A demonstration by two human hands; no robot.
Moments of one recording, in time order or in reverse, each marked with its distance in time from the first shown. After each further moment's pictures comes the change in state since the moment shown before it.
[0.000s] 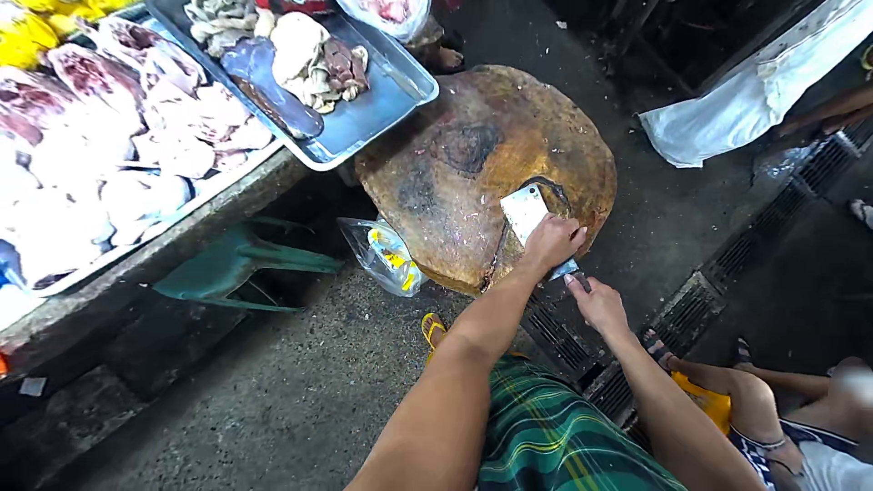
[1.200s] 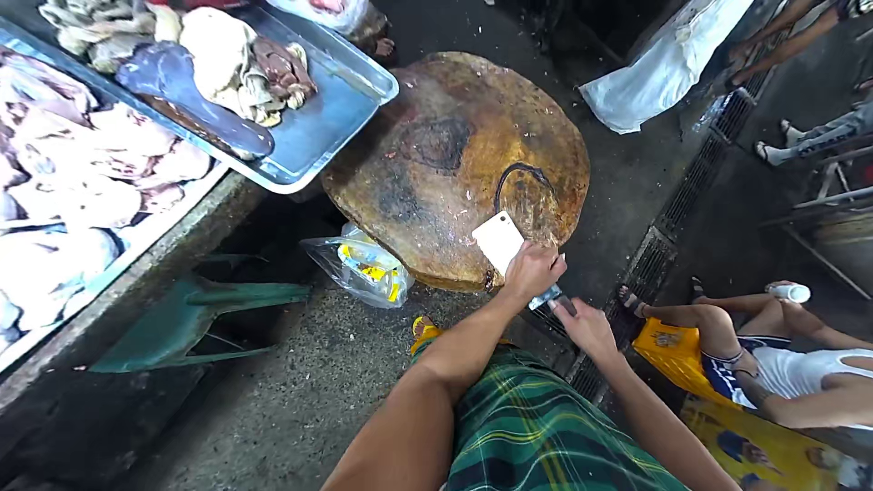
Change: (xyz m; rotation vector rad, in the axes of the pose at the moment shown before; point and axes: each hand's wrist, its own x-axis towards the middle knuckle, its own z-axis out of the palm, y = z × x) left_hand -0.088 0.008 -0.028 -0.125 -0.019 0.108; right_hand -0.089 -0.023 0.057 -0.015 0.051 0.148
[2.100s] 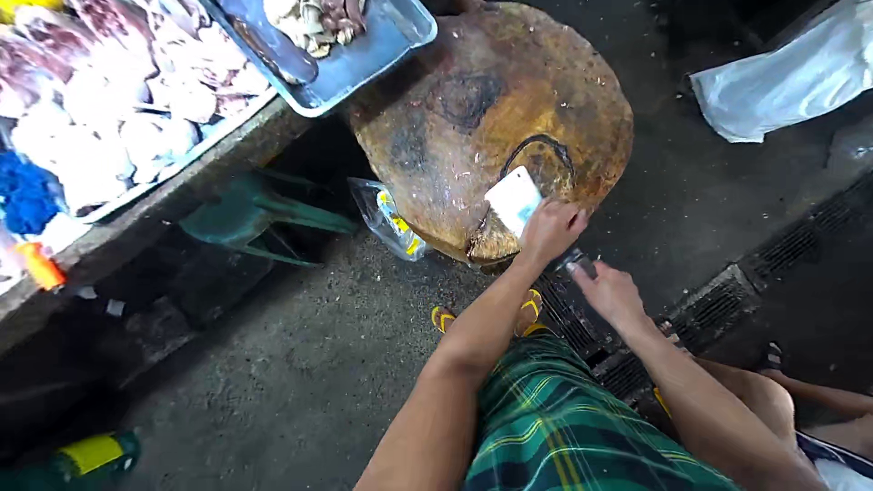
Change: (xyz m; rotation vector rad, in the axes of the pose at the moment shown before) left_hand 0.057 0.021 0.057 0.243 0.168 -0.260; right_hand 0.102 0.065 -0.073 -0.134 -0.144 -0.321
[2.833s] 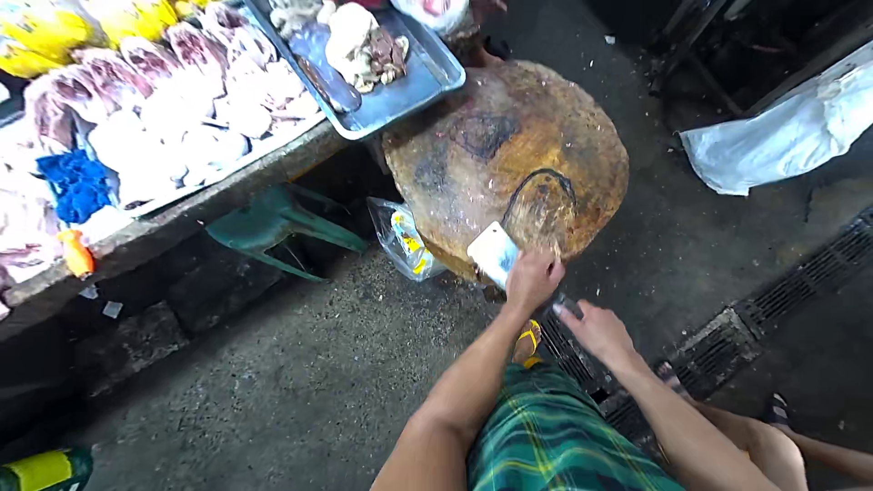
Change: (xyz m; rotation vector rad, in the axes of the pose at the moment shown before) left_hand -0.050 0.012 -0.031 0.114 0.040 -0.139; right_hand -0.022 -0.007 0.013 -0.080 -0.037 -0.074
